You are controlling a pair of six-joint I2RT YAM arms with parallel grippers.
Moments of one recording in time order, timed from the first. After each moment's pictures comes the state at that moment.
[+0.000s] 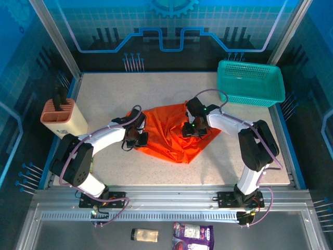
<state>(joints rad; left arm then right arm) -0.43 1.56 0.89 -0.64 0.15 -0.51 0.52 1.75 1.19 -0.75 -0.15 0.40</state>
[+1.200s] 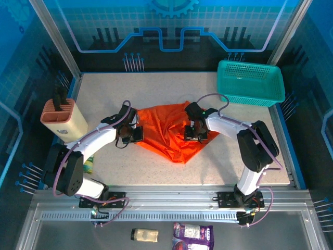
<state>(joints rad) -0.34 1.44 0.88 -0.61 0.20 -0.51 0.54 1.77 1.14 -0.74 -0.11 0.56</state>
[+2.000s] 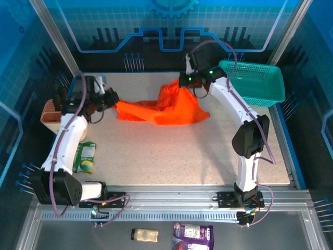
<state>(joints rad) 0.05 1.29 1.30 -0.68 0.36 -0.46 0.43 2.00 2.10 -0.85 -0.11 0.35</state>
